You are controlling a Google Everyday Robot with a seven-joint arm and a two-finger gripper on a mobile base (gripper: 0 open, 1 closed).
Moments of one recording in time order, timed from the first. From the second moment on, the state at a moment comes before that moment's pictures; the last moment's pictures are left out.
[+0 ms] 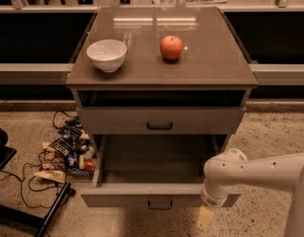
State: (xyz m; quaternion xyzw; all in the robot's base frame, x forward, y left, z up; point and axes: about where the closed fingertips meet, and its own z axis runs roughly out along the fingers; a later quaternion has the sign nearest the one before) arm 0.420 -0.205 0.417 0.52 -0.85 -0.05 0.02
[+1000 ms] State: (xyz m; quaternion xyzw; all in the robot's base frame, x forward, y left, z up) arm 0.358 -0.179 0.439 0.51 -0.86 -0.07 0.04
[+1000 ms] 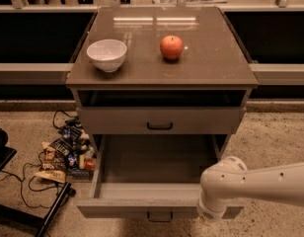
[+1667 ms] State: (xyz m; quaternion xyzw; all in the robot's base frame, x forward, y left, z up) arm 0.357 -0.179 0.442 0.51 -0.86 -0.07 0.04
